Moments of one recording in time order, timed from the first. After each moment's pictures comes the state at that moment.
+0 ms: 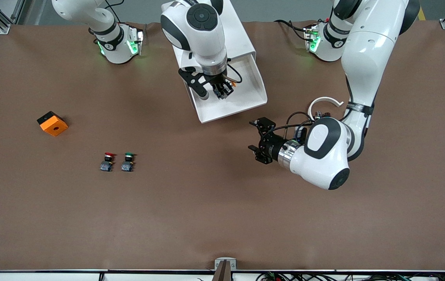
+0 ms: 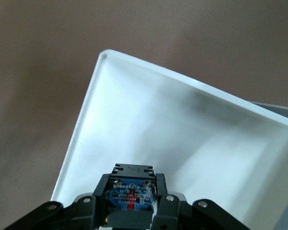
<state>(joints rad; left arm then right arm) -0.31 0.79 -0.10 -1.20 -0.74 1.54 -2.01 0.90 0.30 -0.03 -1.67 0.08 2.01 1.71</state>
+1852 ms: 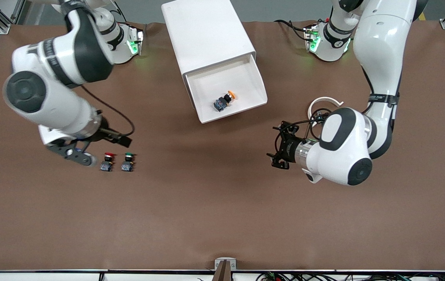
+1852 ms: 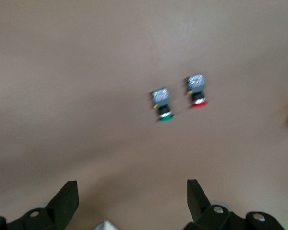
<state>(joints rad) -0.28 0.70 -0.06 -1.19 -0.55 1.53 -1.70 0.31 0.33 -0.07 -1.43 0.04 1.63 0.59</state>
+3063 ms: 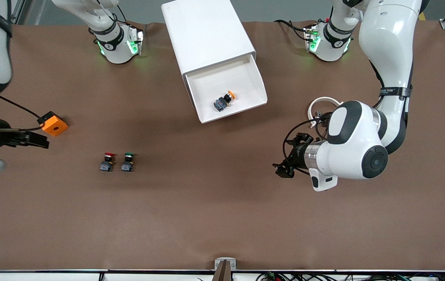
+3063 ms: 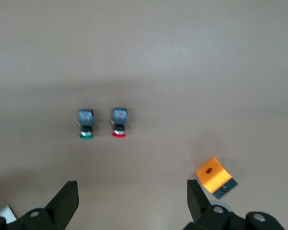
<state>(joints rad) -0.29 0.67 -0.07 -1.19 -0.38 1.68 -1.26 0.00 0.32 -0.07 -1.32 0.00 1.51 -0.06</state>
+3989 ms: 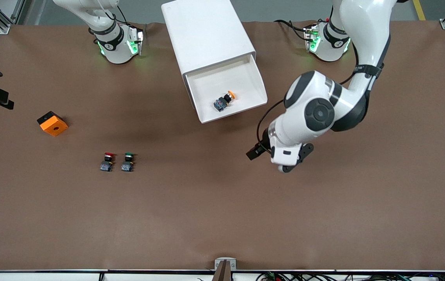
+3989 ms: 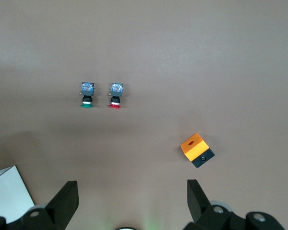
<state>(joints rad) -0.37 0.50 -0.22 -1.50 -0.17 2.00 -1.14 -0.05 0.13 -0.06 -1.36 0.00 1.39 -0.13</state>
